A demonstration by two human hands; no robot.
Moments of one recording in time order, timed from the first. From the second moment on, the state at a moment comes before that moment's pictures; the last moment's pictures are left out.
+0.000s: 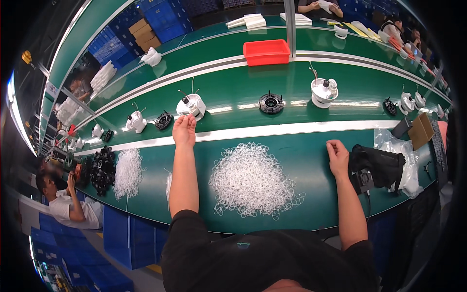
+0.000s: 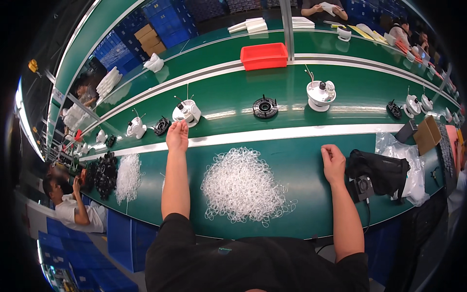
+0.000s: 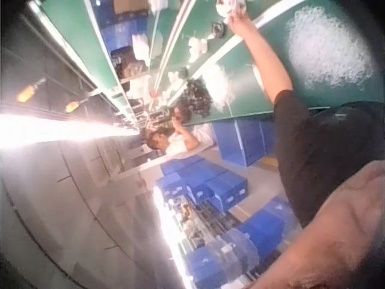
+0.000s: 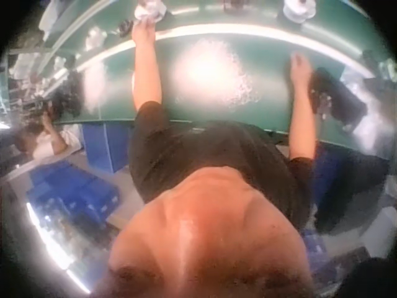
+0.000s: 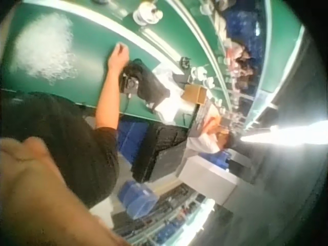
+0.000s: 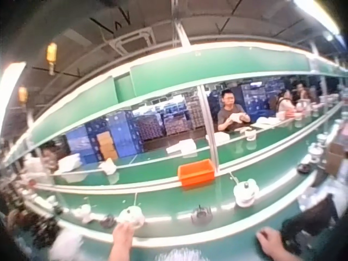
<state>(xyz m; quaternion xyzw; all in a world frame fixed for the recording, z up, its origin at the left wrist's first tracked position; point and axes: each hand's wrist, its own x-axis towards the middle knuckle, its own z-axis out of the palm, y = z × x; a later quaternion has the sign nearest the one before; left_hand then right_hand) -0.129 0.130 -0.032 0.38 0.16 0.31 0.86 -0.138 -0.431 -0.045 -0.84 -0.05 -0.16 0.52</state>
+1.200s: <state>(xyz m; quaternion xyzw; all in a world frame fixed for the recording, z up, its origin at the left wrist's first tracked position) -0.171 -0.183 0.026 0.67 0.01 -0.11 0.74 -0.157 -0.407 0.025 -0.85 -0.18 -0.17 0.46</state>
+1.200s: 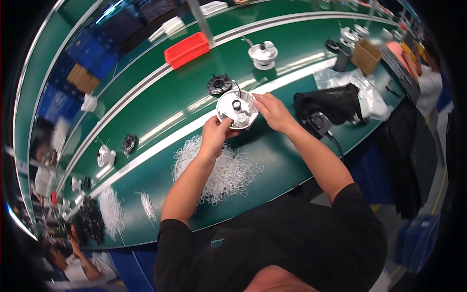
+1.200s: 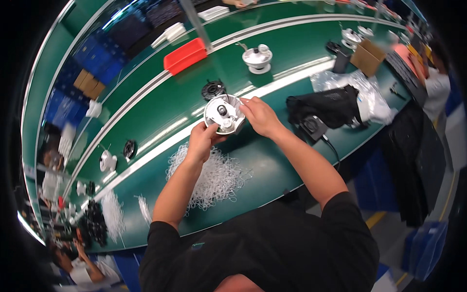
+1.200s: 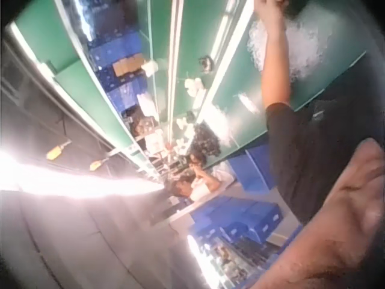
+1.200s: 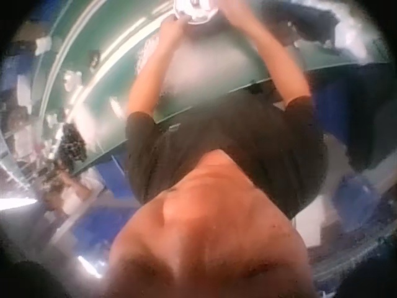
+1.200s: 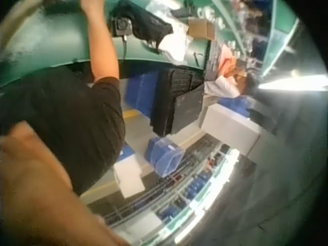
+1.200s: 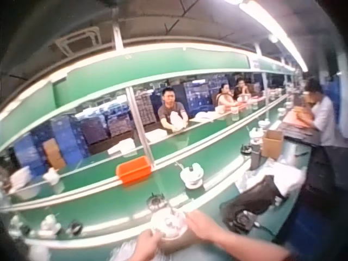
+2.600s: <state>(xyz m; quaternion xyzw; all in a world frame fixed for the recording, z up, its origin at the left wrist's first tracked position) -0.127 -0.198 0.027 0.68 -0.12 -0.04 0.72 -0.124 -0.403 0.037 -0.83 -0.20 0.07 0.53</state>
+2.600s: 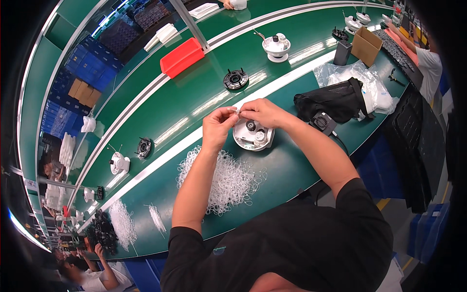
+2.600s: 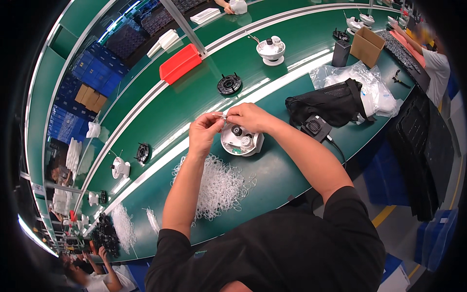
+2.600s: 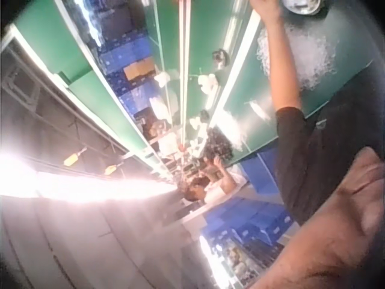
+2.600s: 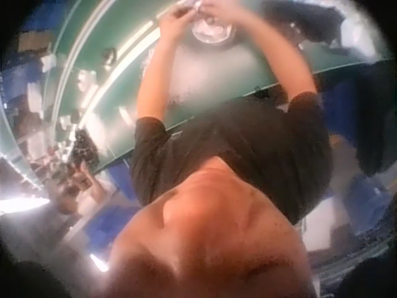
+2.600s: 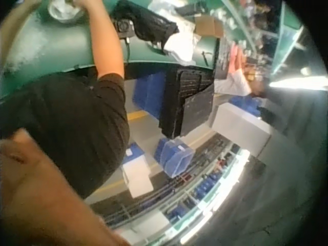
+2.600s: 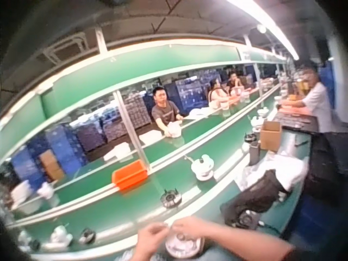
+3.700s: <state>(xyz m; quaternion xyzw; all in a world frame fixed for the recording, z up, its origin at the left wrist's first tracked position) -0.149 -0.219 0.024 0.90 -0.25 0.17 0.30 -0.123 -0.420 0.012 -0.76 -0.14 0.06 0.63</state>
